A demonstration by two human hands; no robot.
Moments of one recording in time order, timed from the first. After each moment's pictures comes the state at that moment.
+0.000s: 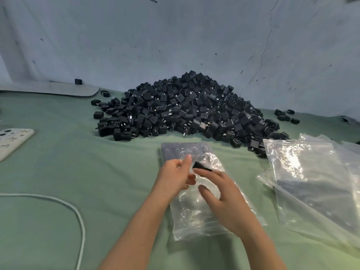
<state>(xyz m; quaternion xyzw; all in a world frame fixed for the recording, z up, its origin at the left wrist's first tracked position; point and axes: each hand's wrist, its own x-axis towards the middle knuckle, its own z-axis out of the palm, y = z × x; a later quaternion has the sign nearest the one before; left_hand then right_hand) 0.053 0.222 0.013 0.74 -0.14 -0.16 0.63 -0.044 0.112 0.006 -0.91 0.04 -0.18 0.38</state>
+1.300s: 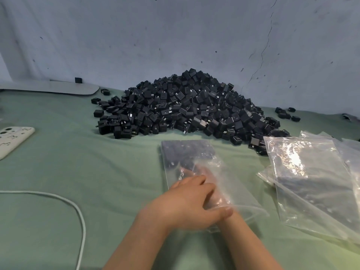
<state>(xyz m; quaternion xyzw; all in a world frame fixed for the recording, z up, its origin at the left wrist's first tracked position) 0.008 0.239 0.026 0.86 -0.45 -0.13 0.18 0.007 0.171 -0.020 -0.61 0.06 0.39 -0.69</state>
